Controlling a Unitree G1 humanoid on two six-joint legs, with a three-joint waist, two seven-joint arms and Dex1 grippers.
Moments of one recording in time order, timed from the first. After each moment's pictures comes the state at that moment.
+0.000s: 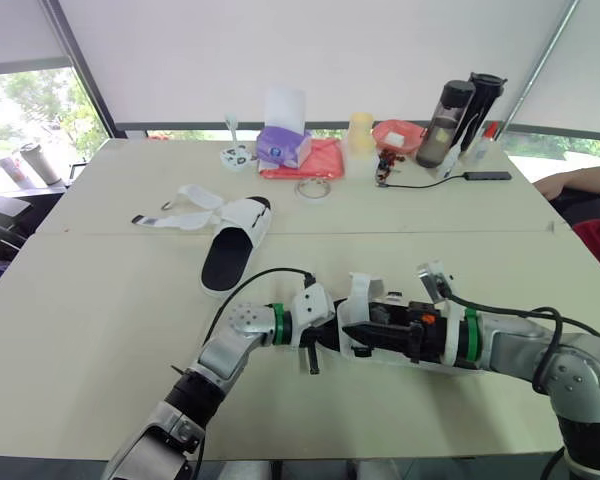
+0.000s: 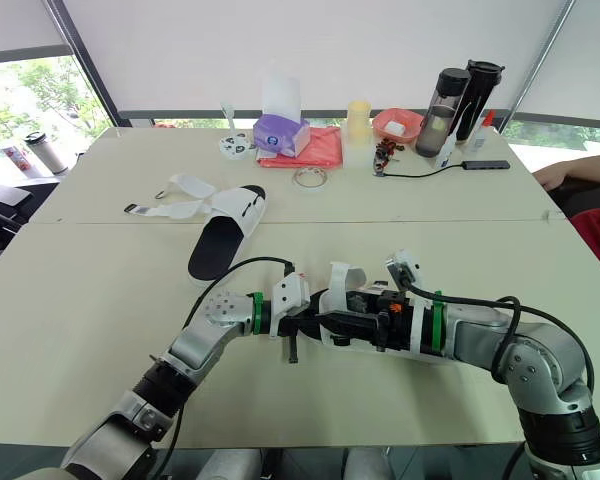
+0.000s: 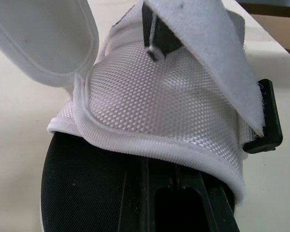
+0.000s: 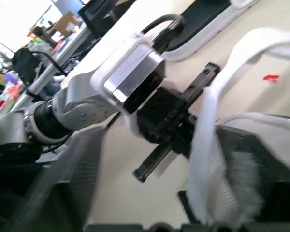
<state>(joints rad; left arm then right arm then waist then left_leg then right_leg) -0.45 0.21 -0.44 0.25 -0.13 0.07 -0.98 -0.19 -0.67 -0.13 -0.44 1.07 1.11 0.63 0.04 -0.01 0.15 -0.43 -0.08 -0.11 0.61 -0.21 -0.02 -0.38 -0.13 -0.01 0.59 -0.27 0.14</state>
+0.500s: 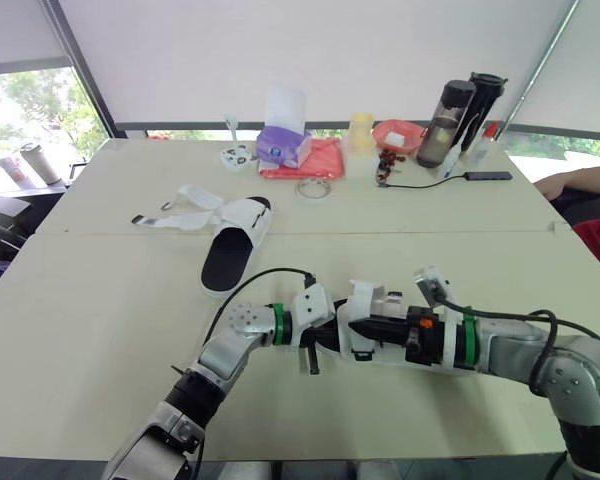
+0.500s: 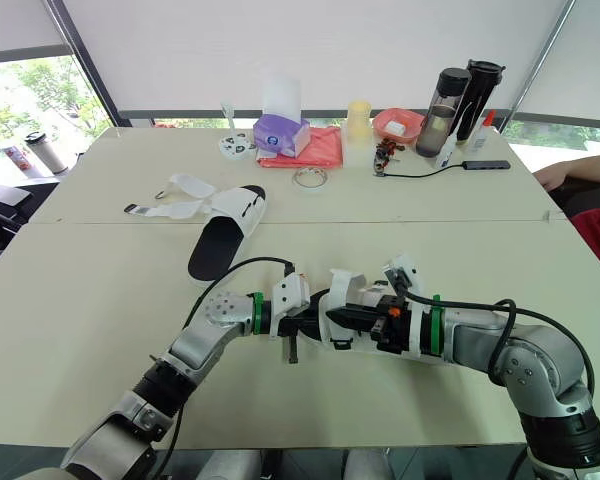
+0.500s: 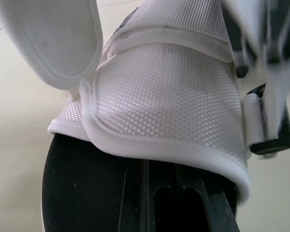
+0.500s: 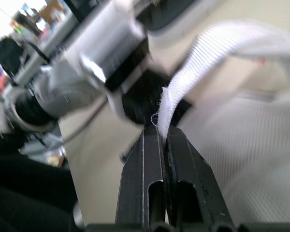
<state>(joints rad) -0.45 0.21 -0.44 0.25 -0.13 0.07 -0.98 -0.14 -0.71 -0.08 -0.46 1.01 1.10 0.64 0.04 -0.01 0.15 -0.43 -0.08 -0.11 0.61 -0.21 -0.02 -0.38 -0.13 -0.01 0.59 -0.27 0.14</state>
